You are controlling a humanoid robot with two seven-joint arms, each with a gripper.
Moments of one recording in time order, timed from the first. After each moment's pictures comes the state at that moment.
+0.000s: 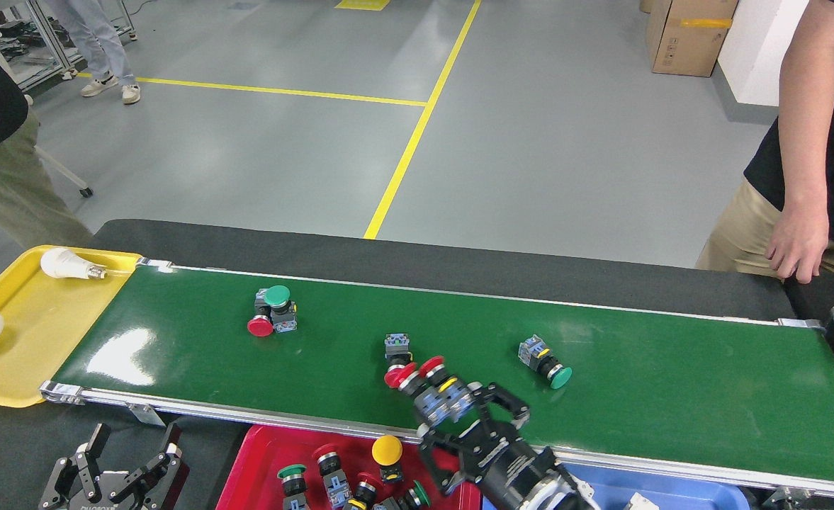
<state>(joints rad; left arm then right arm) 0.12 0.04 0.39 -1.53 -1.50 -0.44 0.13 -0.09 -0.02 0.61 -1.60 1.47 -0.27 0.09</state>
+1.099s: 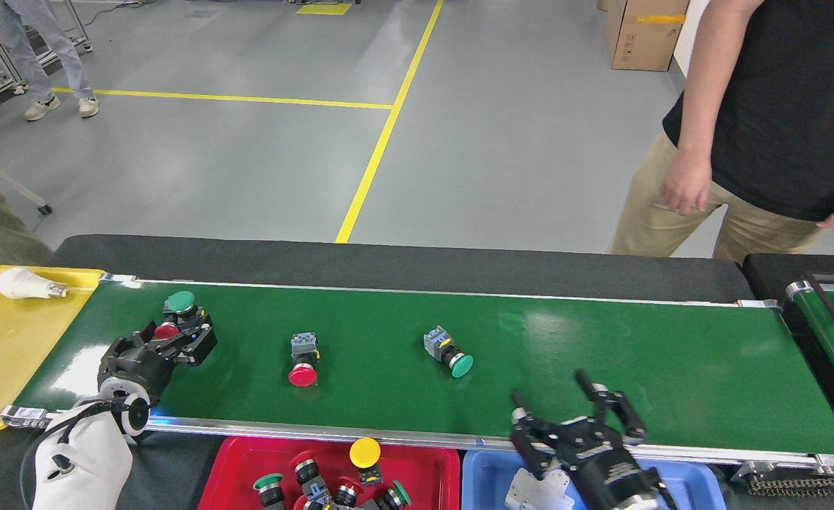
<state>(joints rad) -0.65 0.24 0.17 -0.49 -1.50 -0.28 -0.01 0.17 0.03 -0.04 -1.76 1.40 -0.15 0.14</state>
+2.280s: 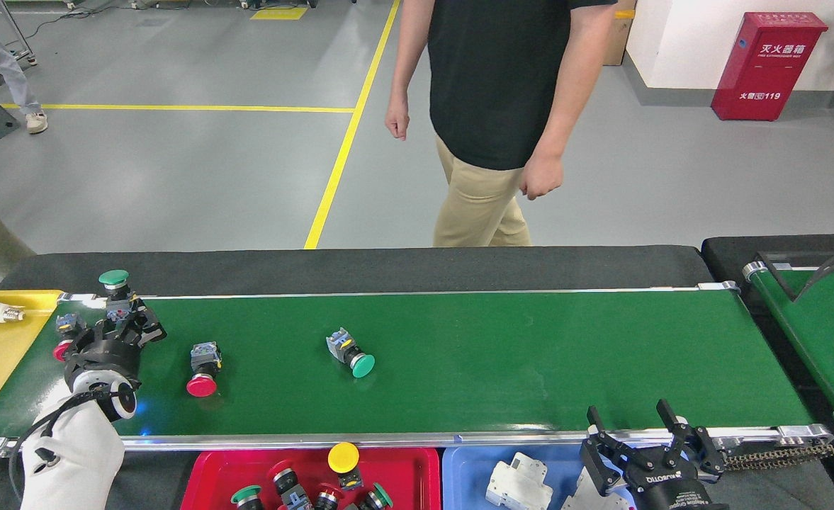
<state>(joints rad) -0.40 0.22 0.17 -0.97 -1.37 -0.20 0.07 0.20 0.01 -0.06 -1.76 1.43 -0.13 0.11</state>
